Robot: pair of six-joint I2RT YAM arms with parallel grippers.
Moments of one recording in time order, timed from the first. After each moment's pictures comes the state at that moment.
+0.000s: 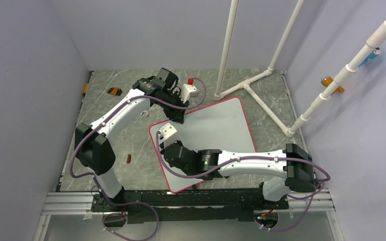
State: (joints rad) left arm -0.56 1.72 1.64 -0.96 0.45 0.37; right arm 1.38 1.52 1.13 -0.18 0.58 0.37
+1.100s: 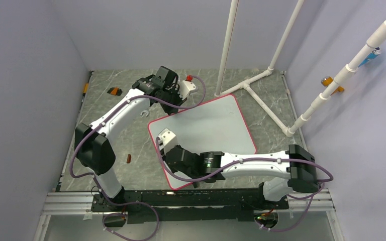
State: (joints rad) left arm -0.56 1.72 1.64 -0.88 0.24 0.43; right arm 1.41 1.50 1.09 -0.21 0.48 0.35
